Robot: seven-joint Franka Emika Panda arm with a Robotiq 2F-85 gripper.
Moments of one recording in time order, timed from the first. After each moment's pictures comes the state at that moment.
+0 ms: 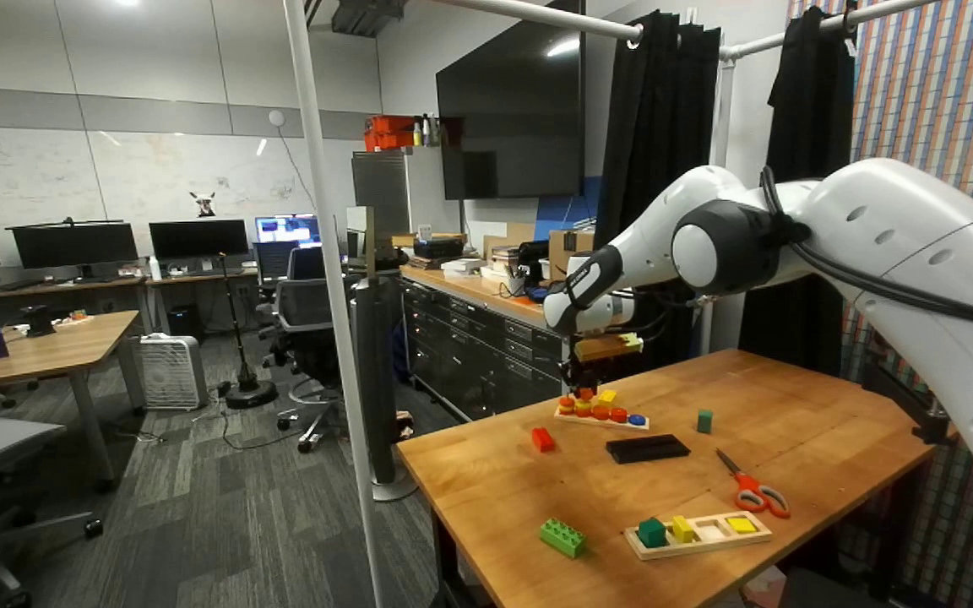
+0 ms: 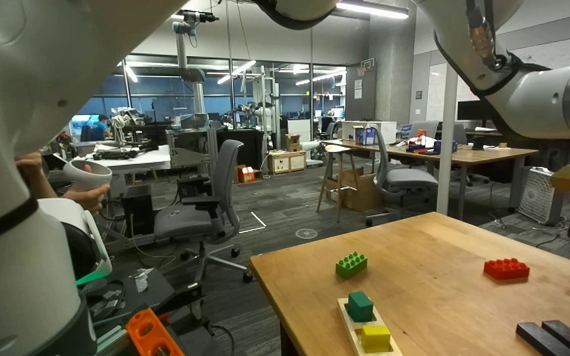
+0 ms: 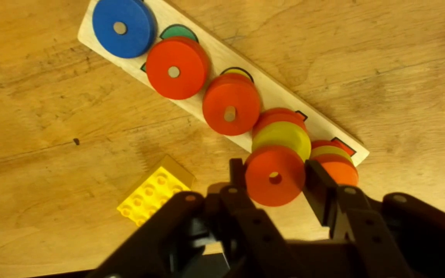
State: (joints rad) arm -0.36 0.87 -0.21 -1.32 0.06 2.34 0.03
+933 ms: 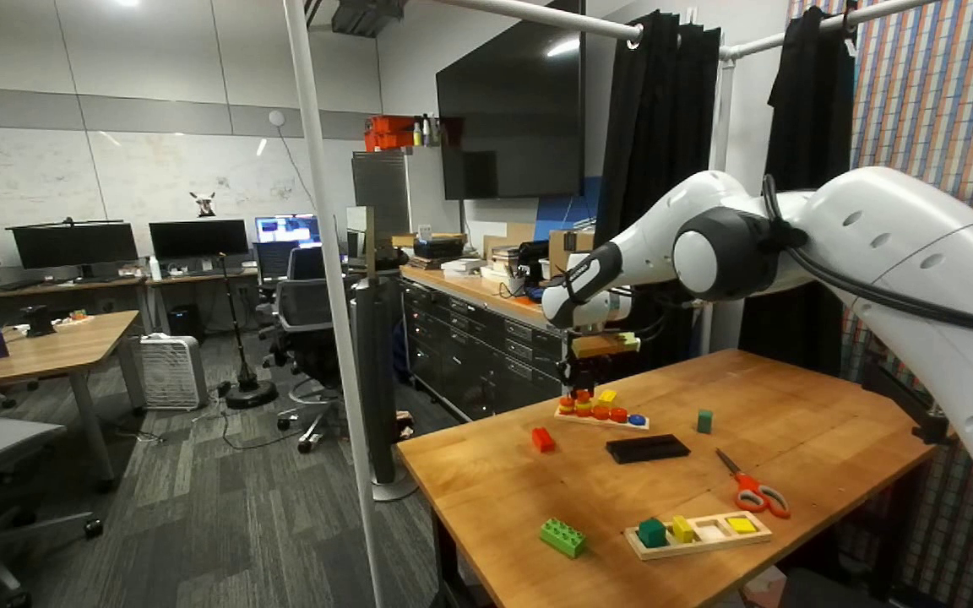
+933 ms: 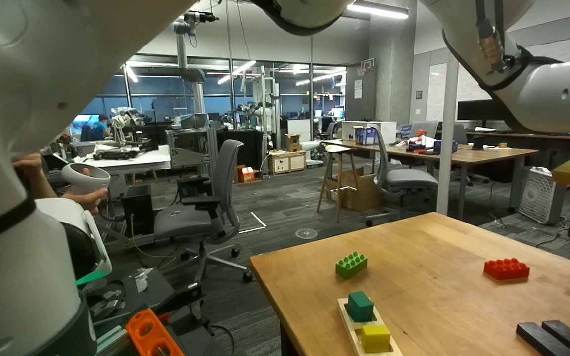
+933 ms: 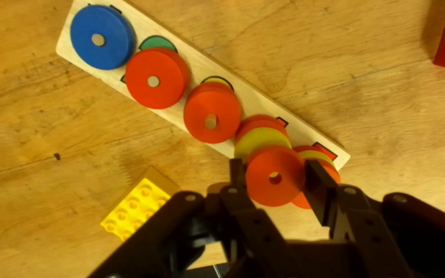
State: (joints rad) arm -0.40 0.90 -0.17 -1.24 0.09 2.24 0.03
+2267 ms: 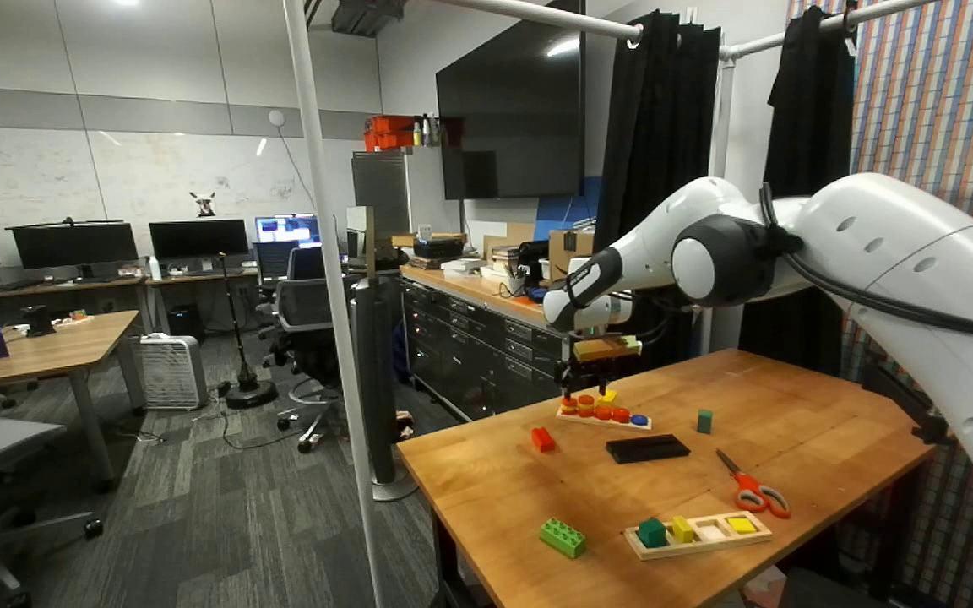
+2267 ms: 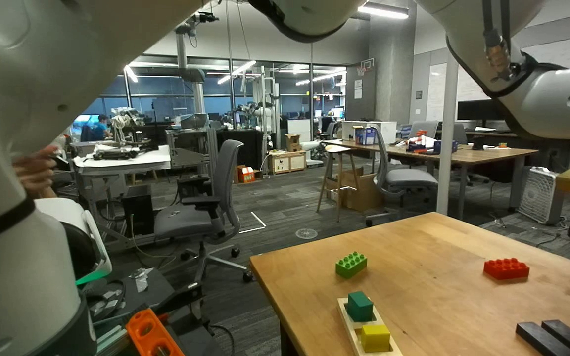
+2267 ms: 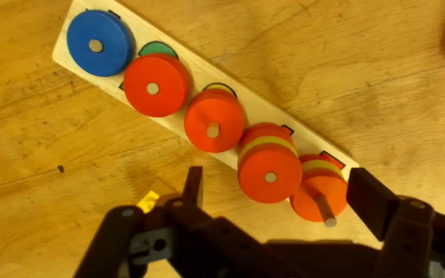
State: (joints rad) arm -0.40 0.92 -0.17 -1.22 0.09 2.22 0.03
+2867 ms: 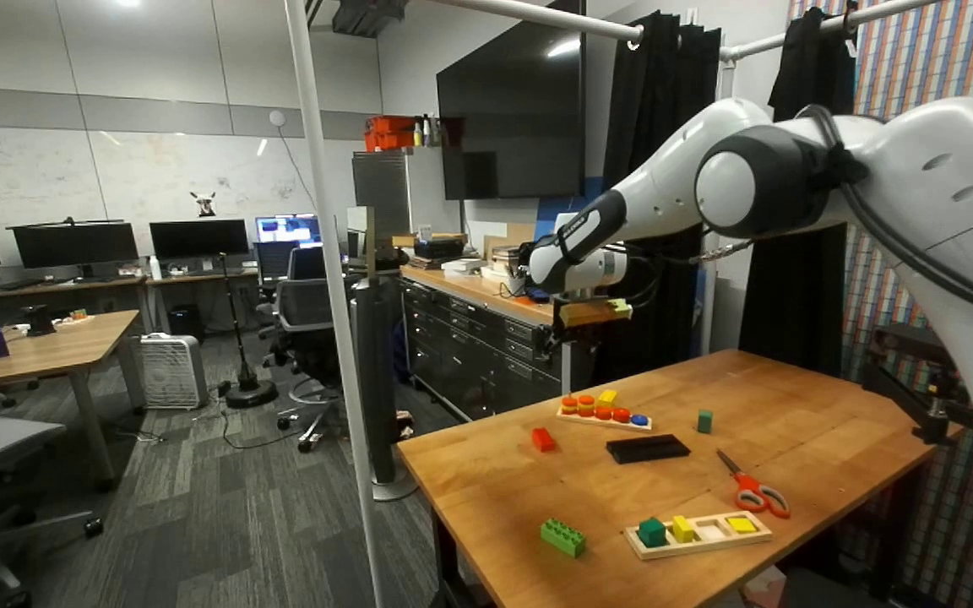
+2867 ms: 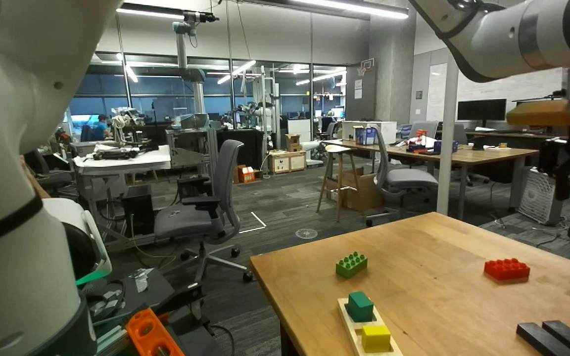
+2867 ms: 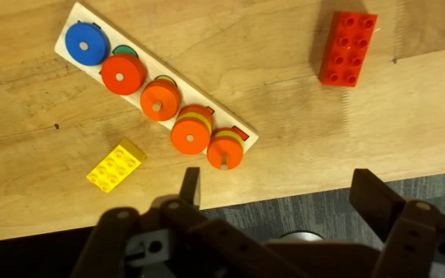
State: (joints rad) arm -0.29 0.63 -0.19 -1.48 0.05 2.26 0.04
